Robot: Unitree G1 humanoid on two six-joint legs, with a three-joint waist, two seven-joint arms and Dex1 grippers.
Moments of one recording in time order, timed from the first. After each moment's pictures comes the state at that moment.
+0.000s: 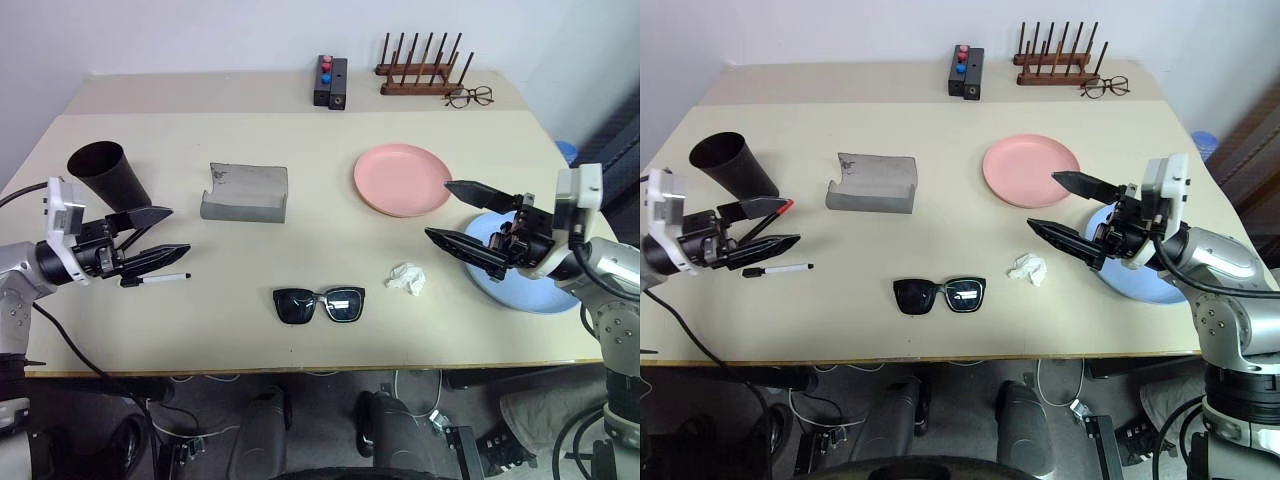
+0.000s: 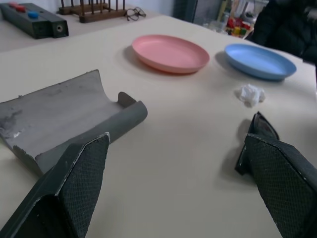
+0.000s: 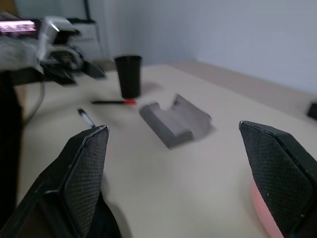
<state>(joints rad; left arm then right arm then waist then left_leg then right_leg) -0.30 0.89 0.33 0.22 -0.60 0.36 -1.34 -0.25 -0.70 -0.30 -0.38 0.81 0.48 0.97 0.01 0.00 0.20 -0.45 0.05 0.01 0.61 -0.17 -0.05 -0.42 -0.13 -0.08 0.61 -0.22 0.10</state>
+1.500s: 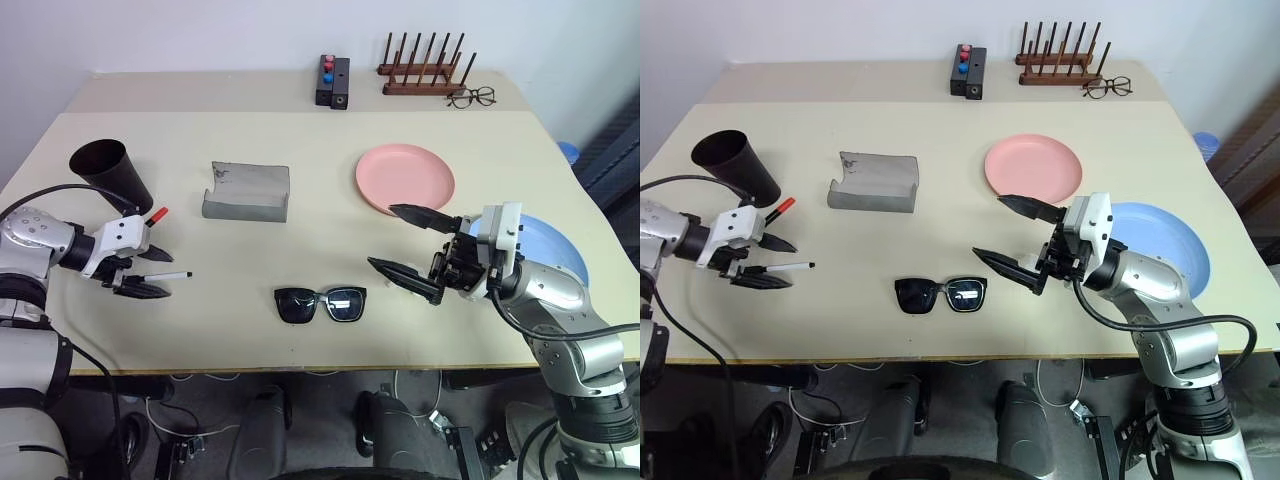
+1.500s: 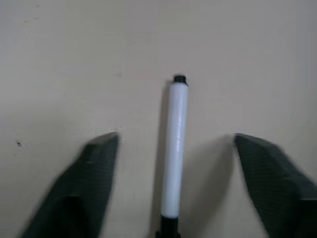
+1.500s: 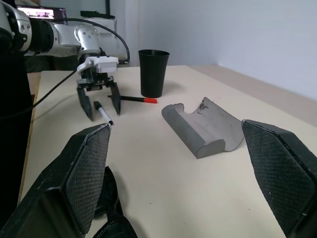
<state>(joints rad) -0.89 0.93 -0.25 1.19 0.01 -0.44 -1.61 -0.20 -0.58 -0.09 -0.42 0.61 0.28 0.89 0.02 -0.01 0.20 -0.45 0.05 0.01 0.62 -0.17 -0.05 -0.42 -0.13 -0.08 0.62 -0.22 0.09</state>
